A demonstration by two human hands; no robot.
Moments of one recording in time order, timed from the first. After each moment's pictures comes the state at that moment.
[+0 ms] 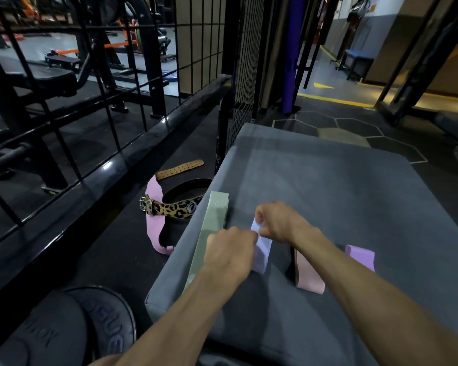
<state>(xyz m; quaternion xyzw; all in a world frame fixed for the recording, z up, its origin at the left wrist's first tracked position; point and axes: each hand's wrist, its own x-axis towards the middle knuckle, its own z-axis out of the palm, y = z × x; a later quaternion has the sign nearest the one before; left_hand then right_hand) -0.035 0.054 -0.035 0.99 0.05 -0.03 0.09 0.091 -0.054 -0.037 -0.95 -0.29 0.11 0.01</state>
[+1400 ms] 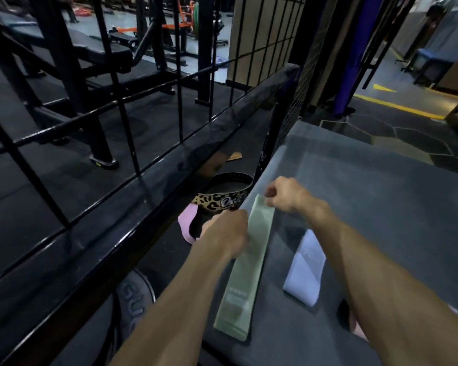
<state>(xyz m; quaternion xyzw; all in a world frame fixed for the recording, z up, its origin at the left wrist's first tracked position) -0.008 0.161 -0.040 0.95 0.18 -0.10 0.23 0.171 0.062 -0.047 -0.94 -0.30 0.13 0.09</state>
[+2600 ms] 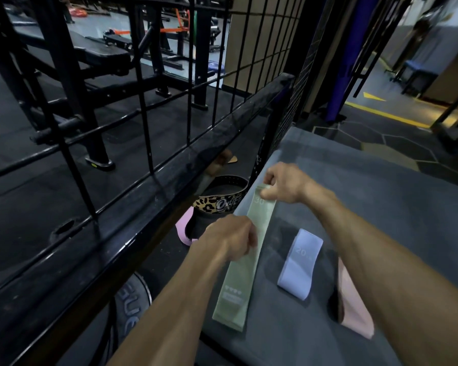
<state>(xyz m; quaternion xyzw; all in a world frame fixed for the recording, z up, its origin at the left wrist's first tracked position) -0.014 0.158 -0.039 0.95 0.08 -0.12 0.29 0.137 0.059 0.021 -0.93 -0.34 0.10 0.10</state>
